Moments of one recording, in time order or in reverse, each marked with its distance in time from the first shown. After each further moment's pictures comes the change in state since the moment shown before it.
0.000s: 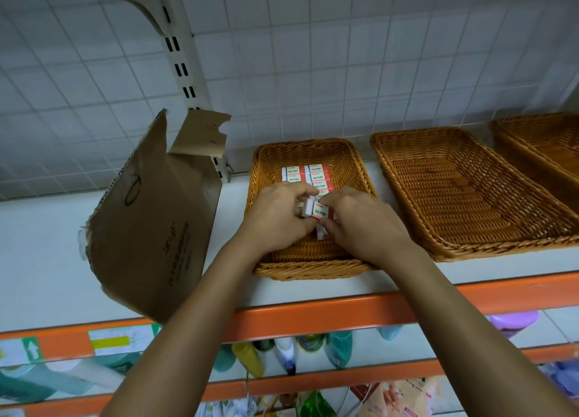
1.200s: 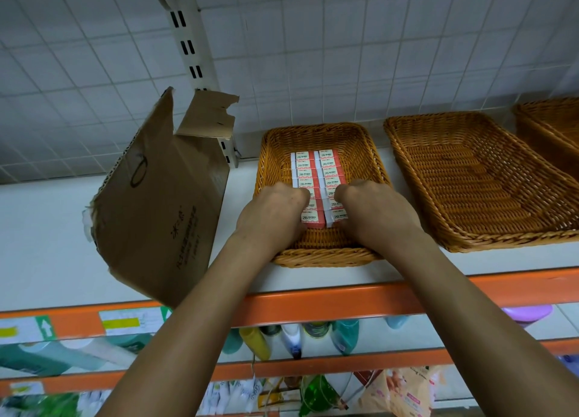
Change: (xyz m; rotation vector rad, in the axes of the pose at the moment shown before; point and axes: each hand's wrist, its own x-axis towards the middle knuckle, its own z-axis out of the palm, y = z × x) left_hand -0.013 -0.010 0.004 0.491 -0.069 0.034; right_hand 0.001 -0.005 0.004 -0.167 -0.079 0.045
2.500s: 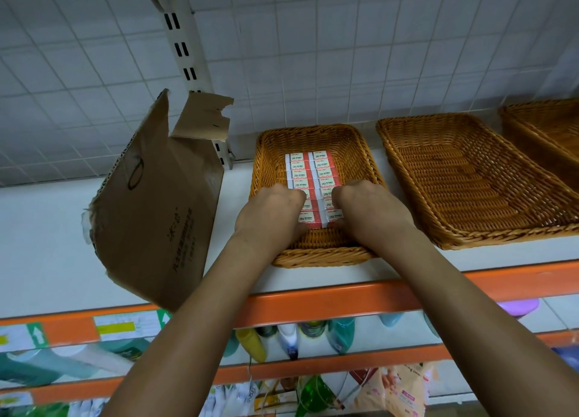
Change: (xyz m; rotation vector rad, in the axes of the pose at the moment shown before) left_hand 0.001 0.001 0.002 0.048 0.025 -0.007; right_hand 0.003 0.002 0.003 0.024 -0.010 0.015
